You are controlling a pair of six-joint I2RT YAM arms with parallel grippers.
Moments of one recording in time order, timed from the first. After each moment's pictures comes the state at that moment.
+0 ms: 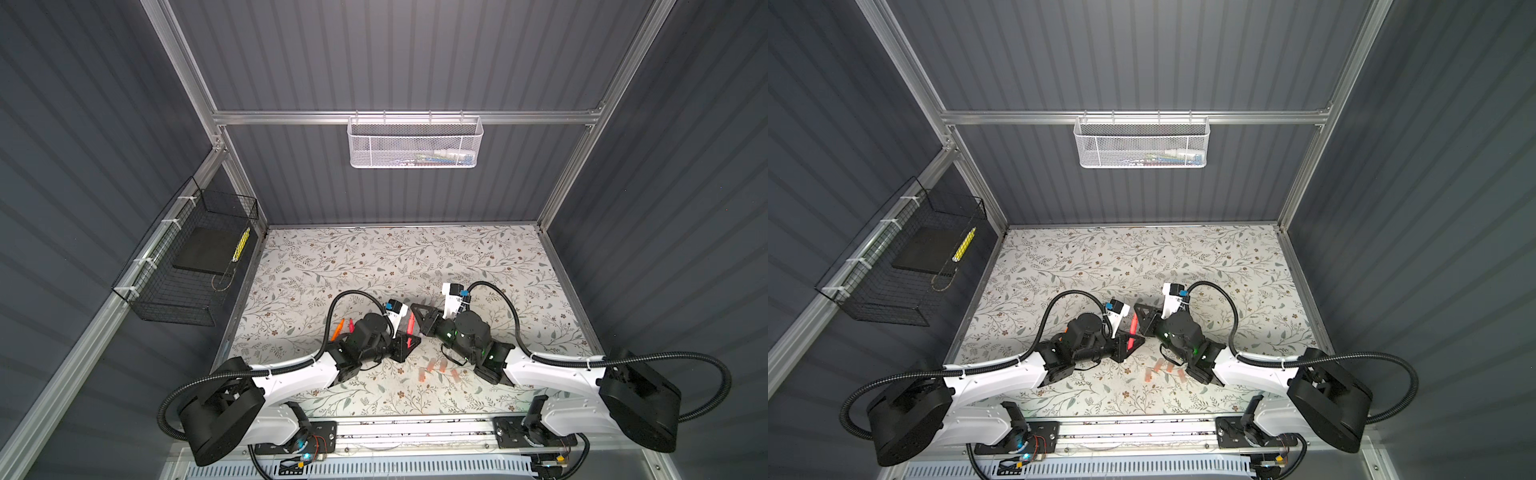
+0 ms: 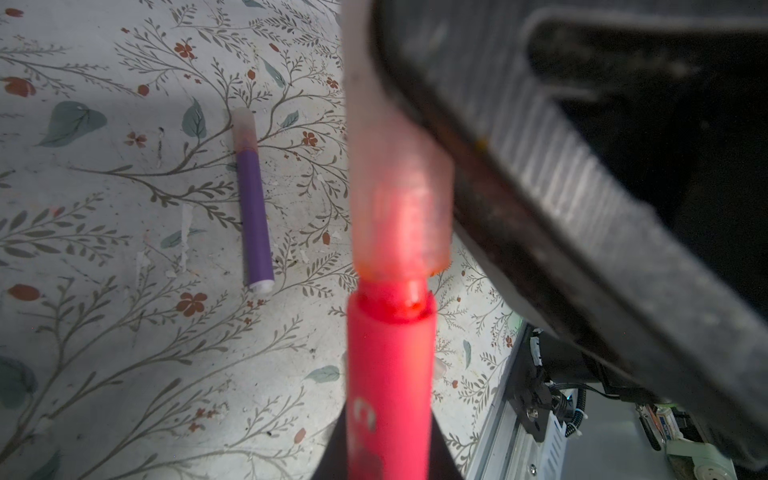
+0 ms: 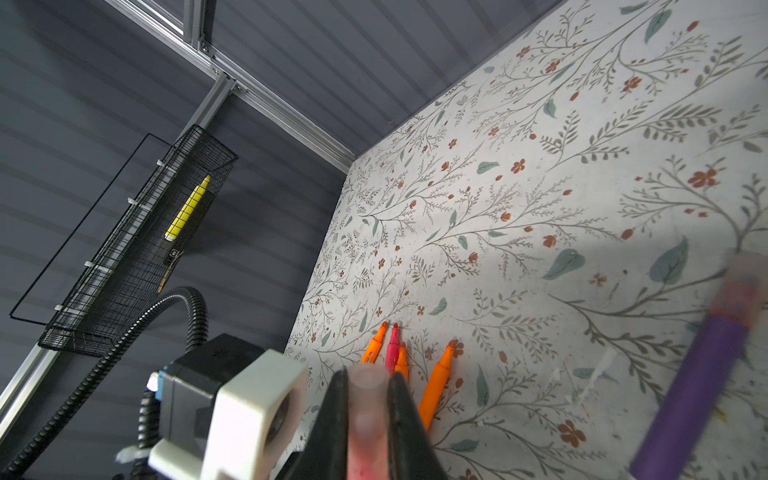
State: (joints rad) left arm -0.90 1.30 0.51 0.30 0.26 -0.62; right arm 0.93 1.30 0.48 0.63 0.17 0.93
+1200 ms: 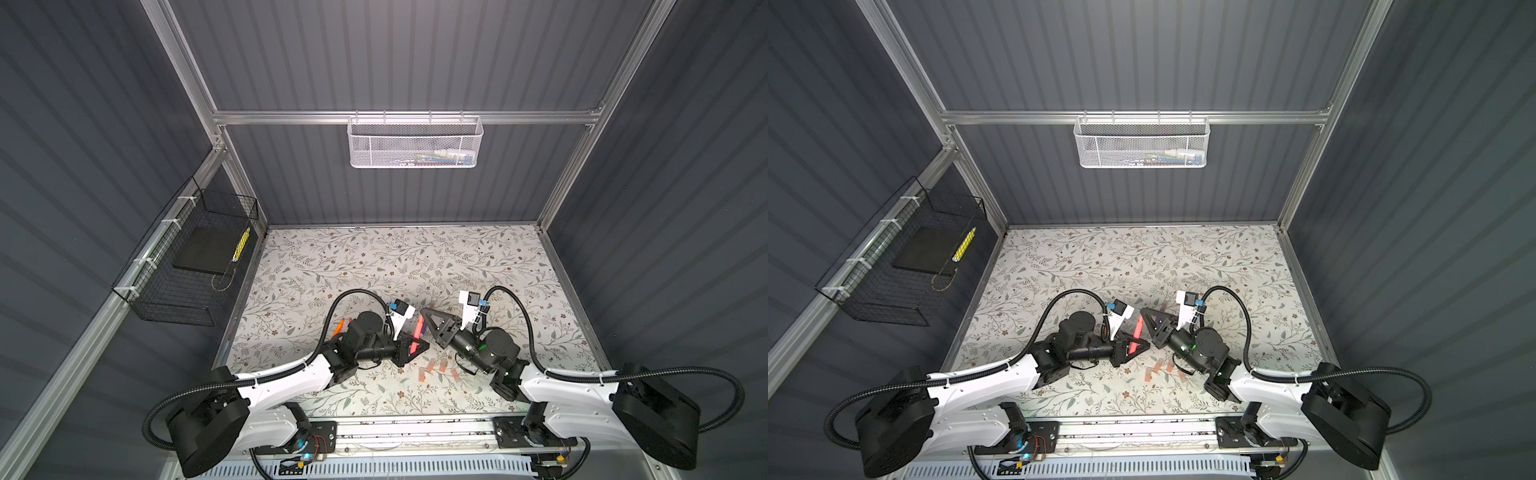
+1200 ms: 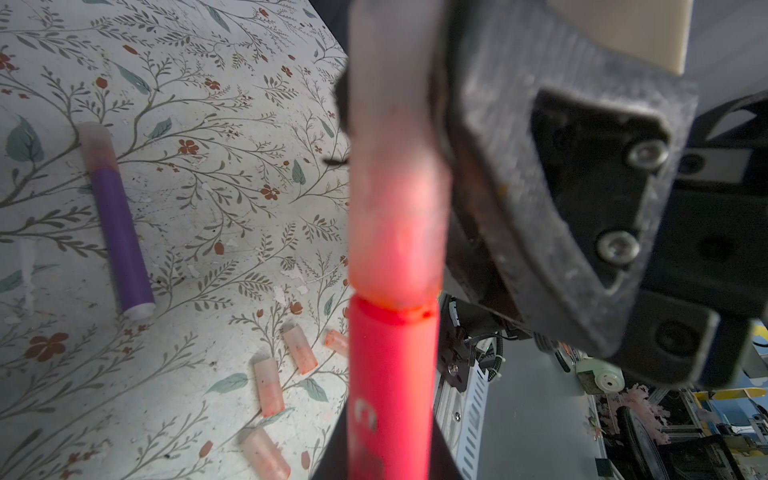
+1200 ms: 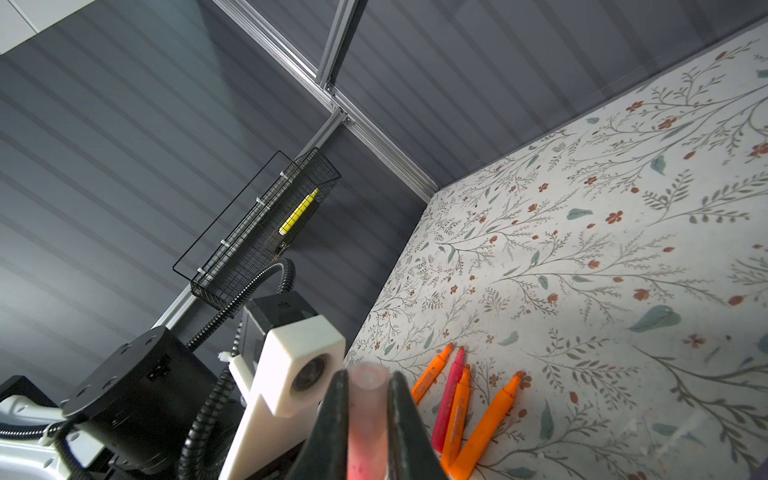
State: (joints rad) left arm -0.91 1.22 0.53 0.32 0.46 -0.60; right arm 0.91 1.17 0.26 1.02 0.05 0.84
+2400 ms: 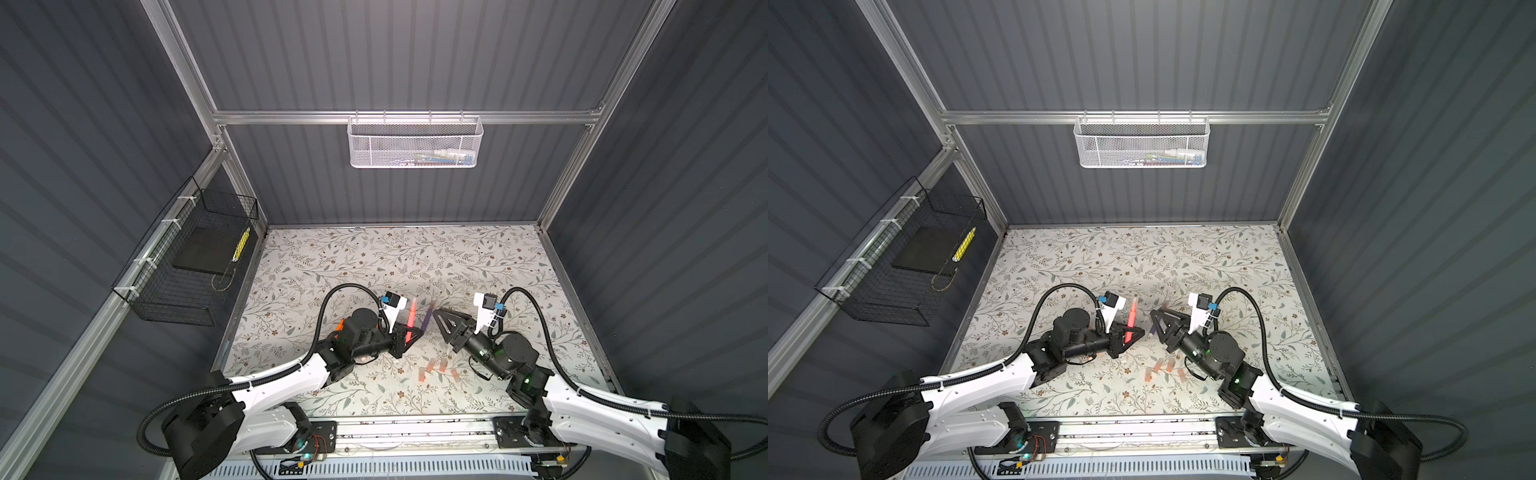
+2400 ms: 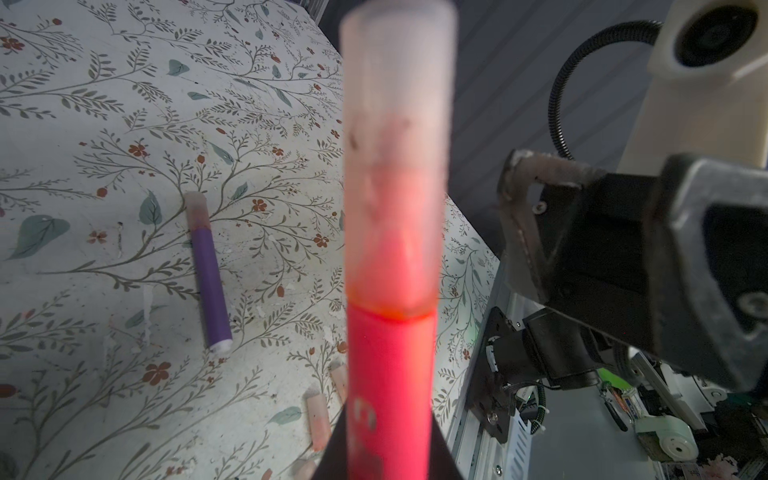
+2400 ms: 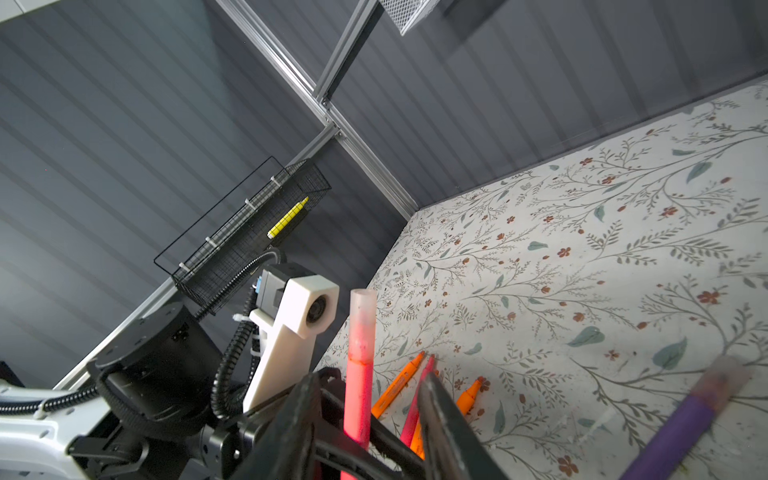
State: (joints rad) left arm -0.89 1.19 0.53 0.33 0.33 -0.55; right arm 0.90 0.85 0.27 0.66 0.13 0.73
